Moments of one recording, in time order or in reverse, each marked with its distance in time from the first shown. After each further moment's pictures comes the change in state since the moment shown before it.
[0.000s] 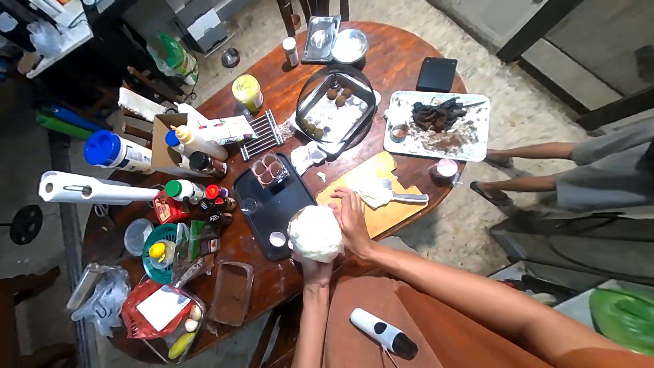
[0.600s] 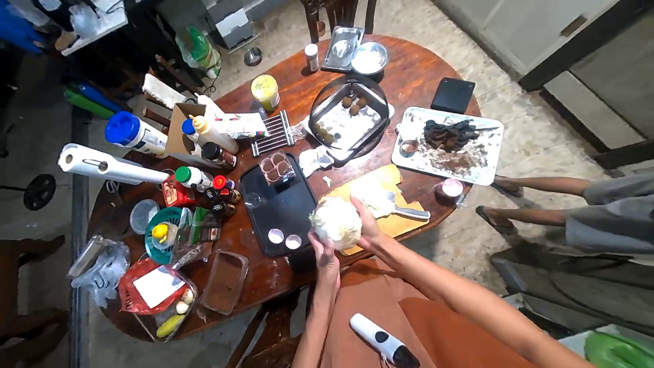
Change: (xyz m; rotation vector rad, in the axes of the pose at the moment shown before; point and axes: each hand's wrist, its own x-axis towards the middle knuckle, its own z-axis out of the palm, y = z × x) left_hand 0.002 -0.044 0.015 0.611 0.008 0.361; right_hand 0.017 0.031 -0.025 1.533 -0.472 0.662
